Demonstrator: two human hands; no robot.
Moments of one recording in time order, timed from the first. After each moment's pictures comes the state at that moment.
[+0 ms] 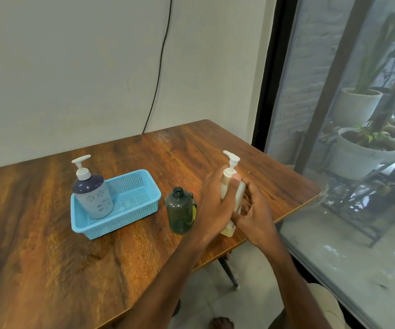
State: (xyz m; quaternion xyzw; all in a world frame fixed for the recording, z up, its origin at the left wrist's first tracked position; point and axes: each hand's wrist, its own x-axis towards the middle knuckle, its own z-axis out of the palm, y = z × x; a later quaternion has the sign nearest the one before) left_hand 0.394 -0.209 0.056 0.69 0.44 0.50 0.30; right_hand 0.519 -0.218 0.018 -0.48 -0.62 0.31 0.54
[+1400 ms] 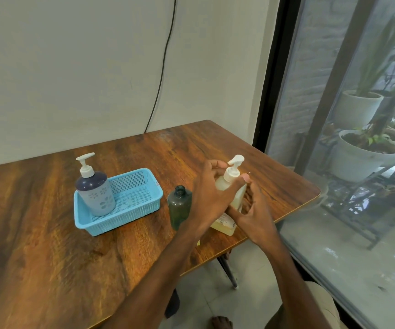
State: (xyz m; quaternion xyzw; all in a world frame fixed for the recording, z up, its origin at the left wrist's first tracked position) left_hand 0.384 -0.200 0.070 0.63 0.47 0.52 0.34; right_hand 0.517 -0.219 0.018 -0.48 -0.62 0.30 0.55
